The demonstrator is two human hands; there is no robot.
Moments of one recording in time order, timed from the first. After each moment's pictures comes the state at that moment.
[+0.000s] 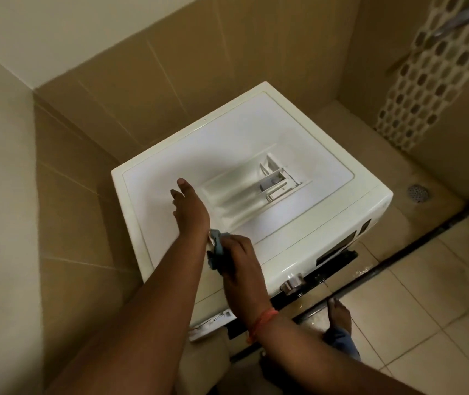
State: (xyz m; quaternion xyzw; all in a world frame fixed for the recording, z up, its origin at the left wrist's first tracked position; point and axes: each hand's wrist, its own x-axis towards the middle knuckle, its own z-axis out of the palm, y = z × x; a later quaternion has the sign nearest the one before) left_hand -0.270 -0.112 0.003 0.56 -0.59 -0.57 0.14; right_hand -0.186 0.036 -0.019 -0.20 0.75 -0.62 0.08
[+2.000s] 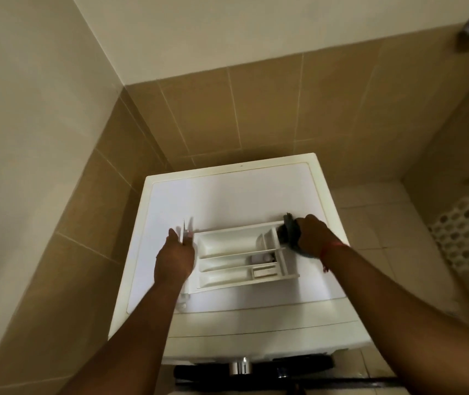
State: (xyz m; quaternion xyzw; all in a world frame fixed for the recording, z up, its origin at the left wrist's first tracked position) left_hand -0.275 -0.097 0.027 0.64 -0.71 -0.30 0.05; right_hand -0.536 0.057 -0.008 -0.41 0.86 -0.07 0.28
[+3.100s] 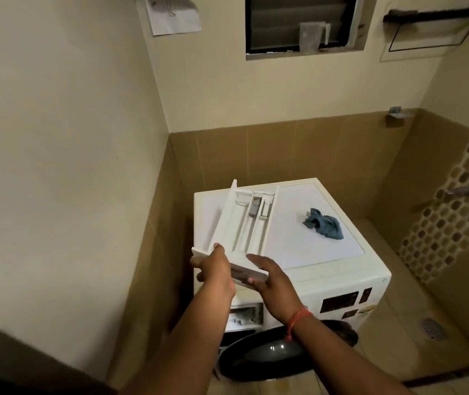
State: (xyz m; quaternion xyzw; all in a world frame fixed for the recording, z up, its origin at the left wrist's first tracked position) left_hand -0.082 -0.035 0.102 0.63 -0.34 -0.64 0.28; right_hand -0.134 0.098 0.059 -0.38 0.75 -0.51 0.20
